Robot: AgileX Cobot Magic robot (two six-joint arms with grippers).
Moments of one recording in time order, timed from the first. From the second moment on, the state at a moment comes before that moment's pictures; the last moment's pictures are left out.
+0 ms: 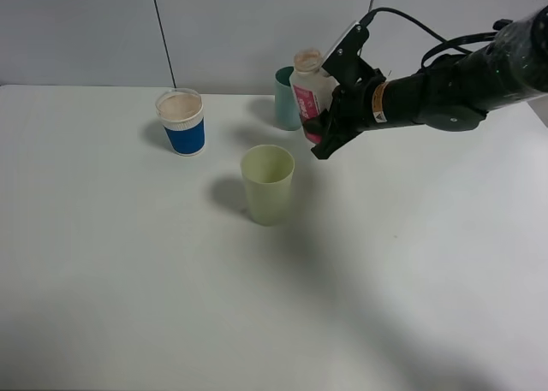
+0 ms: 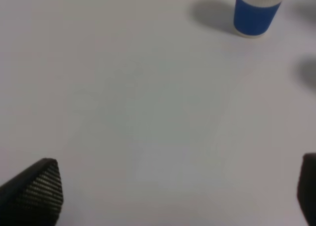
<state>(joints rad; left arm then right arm) -0.06 0.00 -0.51 0.02 1.05 -0.04 0.36 1.91 -0.98 -0.95 -0.34 0.30</state>
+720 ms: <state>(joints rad) -0.06 0.00 -0.51 0.02 1.05 -0.04 0.48 1.82 -0.98 -1.10 -0.11 0.30</state>
